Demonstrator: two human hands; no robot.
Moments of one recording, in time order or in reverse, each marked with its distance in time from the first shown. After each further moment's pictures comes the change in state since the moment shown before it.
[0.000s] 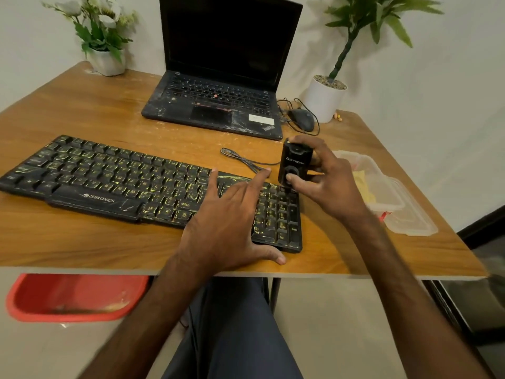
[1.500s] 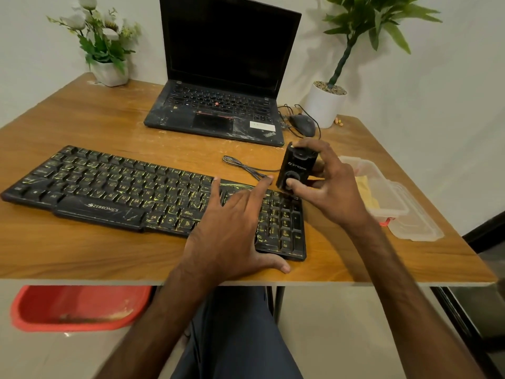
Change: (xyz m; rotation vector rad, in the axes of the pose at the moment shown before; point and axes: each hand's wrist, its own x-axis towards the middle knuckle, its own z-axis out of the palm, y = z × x) left_hand 0.001 0.000 0.002 0.033 0.004 0.001; right_hand 0.003 0.004 0.003 0.028 0.042 -0.033
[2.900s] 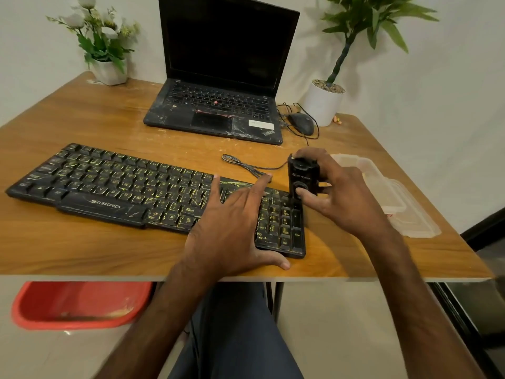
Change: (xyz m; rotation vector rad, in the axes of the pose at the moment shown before) left_hand 0.000 0.002 -0.002 -0.008 0.000 -0.007; right_hand -0.018 -0.019 -0.019 -0.246 -0.099 0.005
